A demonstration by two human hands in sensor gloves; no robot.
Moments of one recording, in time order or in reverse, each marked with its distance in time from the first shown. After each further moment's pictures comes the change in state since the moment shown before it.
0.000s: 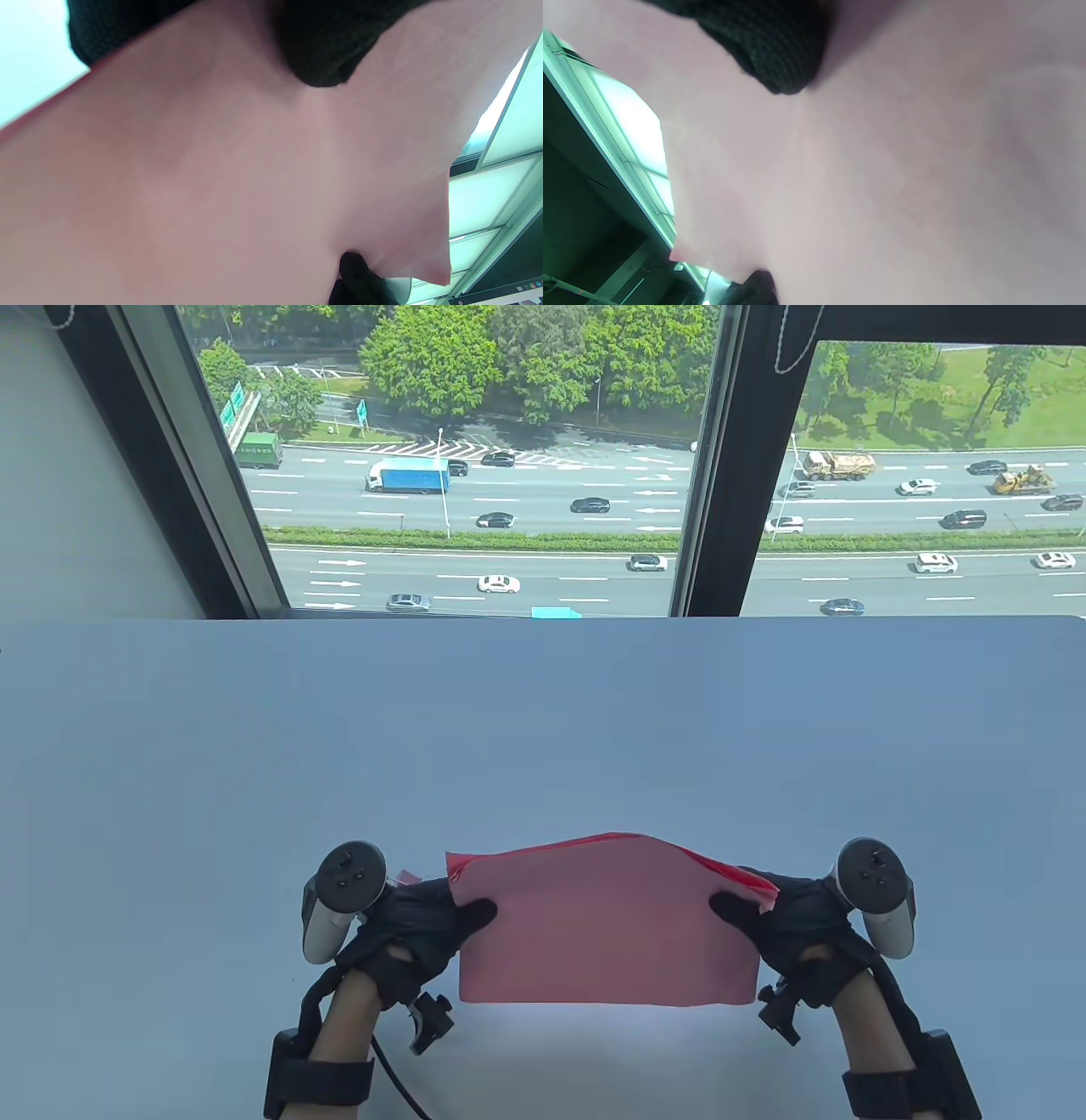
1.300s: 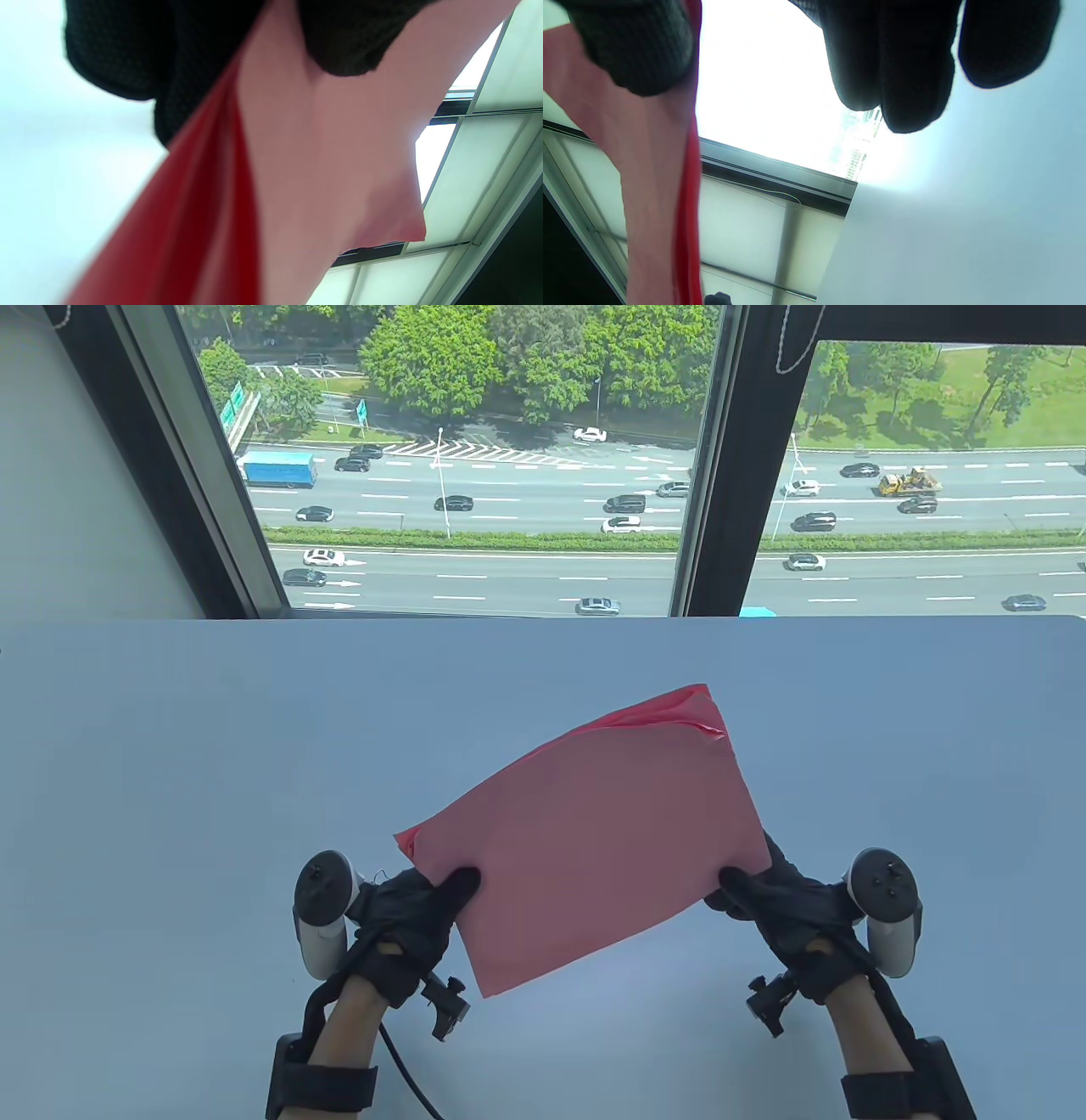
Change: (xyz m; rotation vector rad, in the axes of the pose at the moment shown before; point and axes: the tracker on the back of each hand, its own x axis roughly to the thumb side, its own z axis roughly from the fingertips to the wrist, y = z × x) left_hand 0.010 -0.001 0.006 0.248 -0.165 0.263; right_hand -0.013 0.002 0.006 -0.228 0.065 -0.073
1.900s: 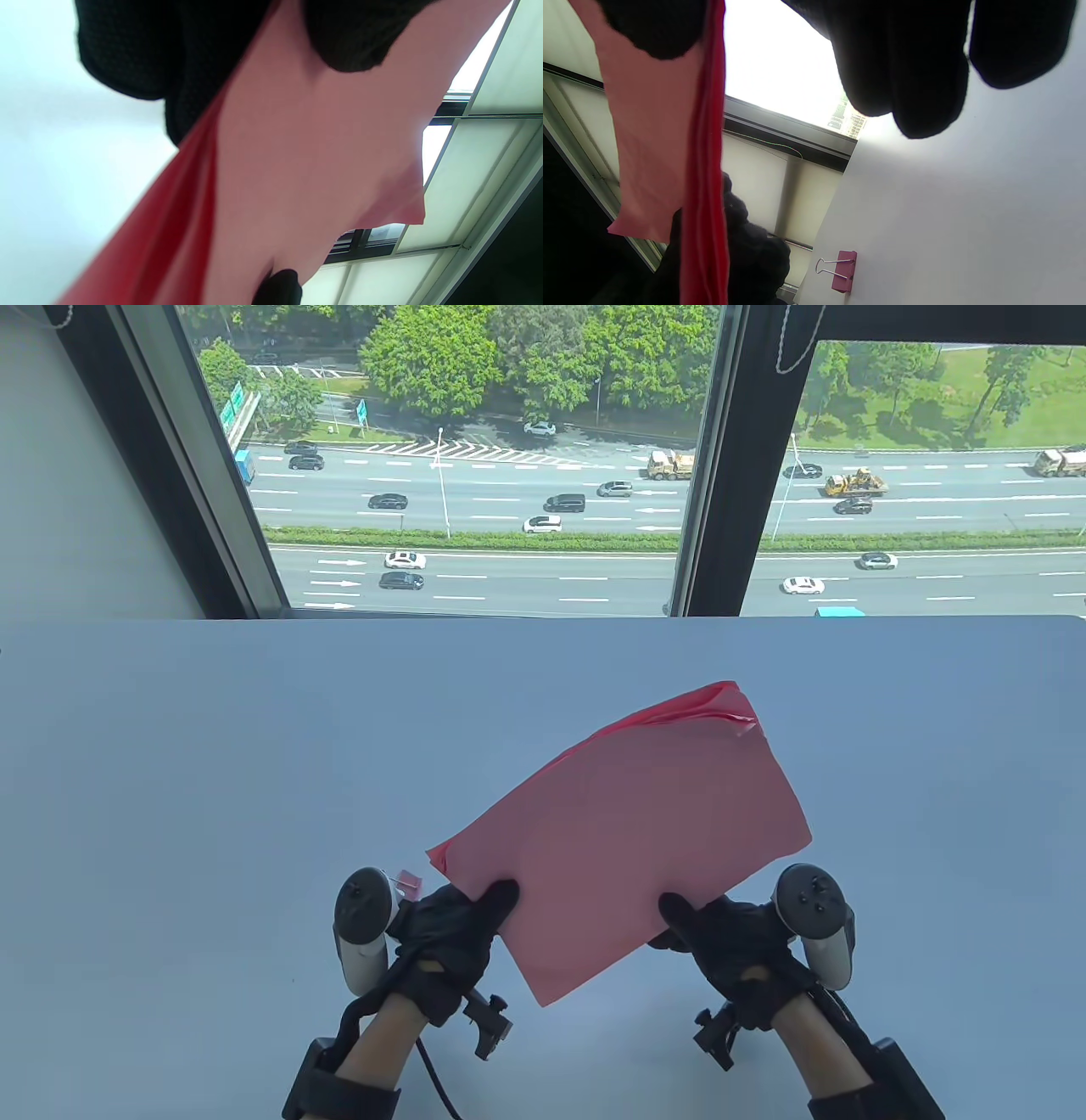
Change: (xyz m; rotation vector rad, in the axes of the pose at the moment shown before) left_hand -0.003 -0.040 0.003 0.002 -0.004 0.040; right_hand 0.009 0.064 0.004 0.152 -0.011 0.081
